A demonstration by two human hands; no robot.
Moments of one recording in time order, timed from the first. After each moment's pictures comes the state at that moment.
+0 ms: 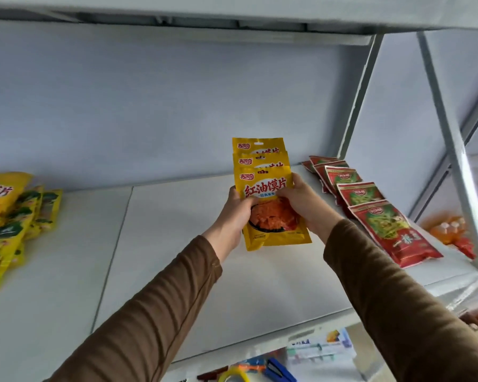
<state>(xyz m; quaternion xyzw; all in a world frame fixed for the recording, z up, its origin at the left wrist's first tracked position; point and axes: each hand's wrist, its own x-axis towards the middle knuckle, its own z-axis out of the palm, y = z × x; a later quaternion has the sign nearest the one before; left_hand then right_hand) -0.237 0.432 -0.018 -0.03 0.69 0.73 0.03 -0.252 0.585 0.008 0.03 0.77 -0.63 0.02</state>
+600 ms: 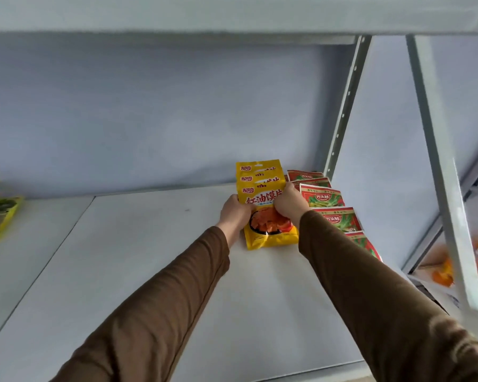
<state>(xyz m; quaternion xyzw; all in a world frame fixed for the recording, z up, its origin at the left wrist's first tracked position) -0.355 0.551 -0.038 -0.12 0.81 0.58 -0.03 -0.386 0.689 -0.013 0.04 0.92 -0.39 0.01</state>
